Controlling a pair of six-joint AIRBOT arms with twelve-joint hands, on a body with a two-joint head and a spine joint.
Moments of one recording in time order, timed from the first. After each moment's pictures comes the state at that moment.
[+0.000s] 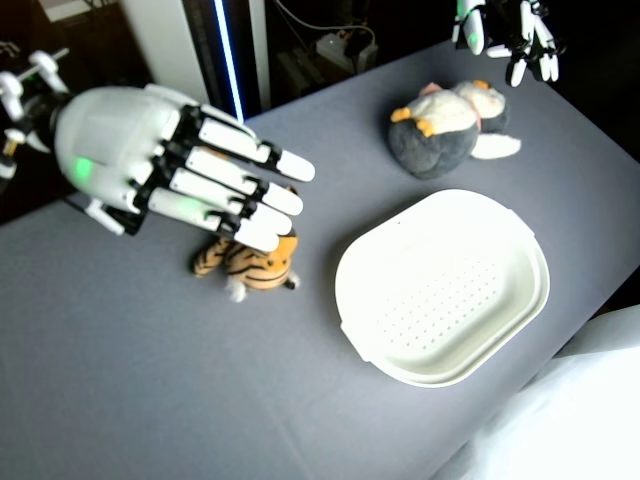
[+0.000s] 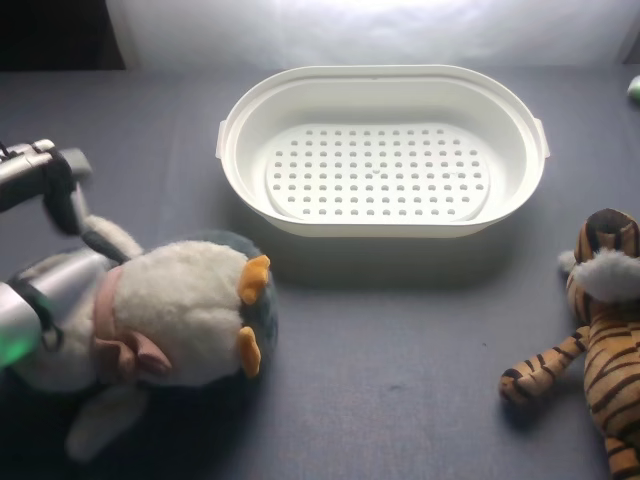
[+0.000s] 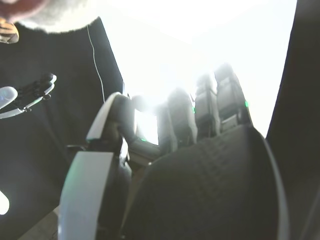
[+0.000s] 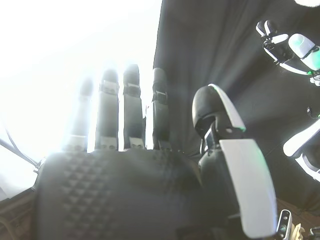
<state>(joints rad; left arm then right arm) 1.35 -0.61 0.75 -0.44 -1.46 0.56 -1.36 -0.76 0.93 0.23 1.47 -0.69</state>
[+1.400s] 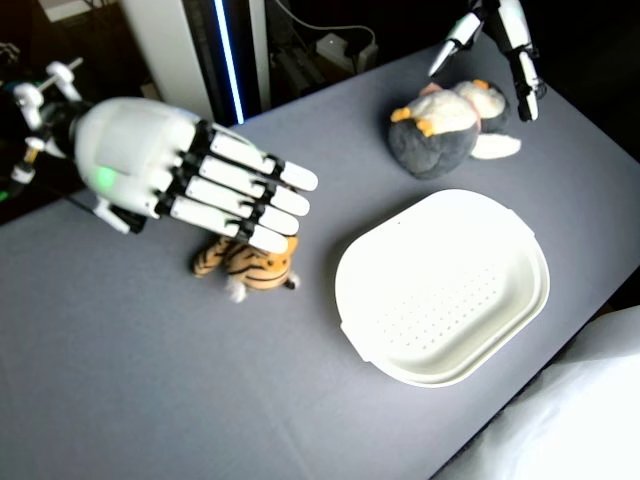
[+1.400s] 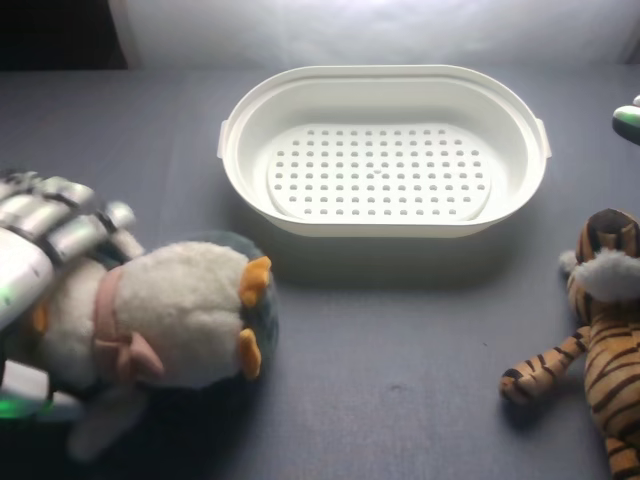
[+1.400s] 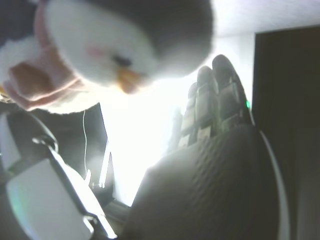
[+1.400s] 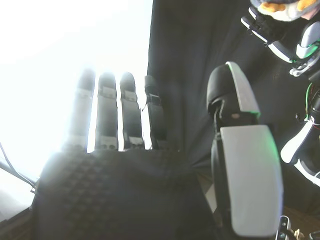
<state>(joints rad) 1.12 -0.63 0.83 -0.58 -0.86 1.62 -1.36 -0.78 0.94 0.19 1.40 -0.68</state>
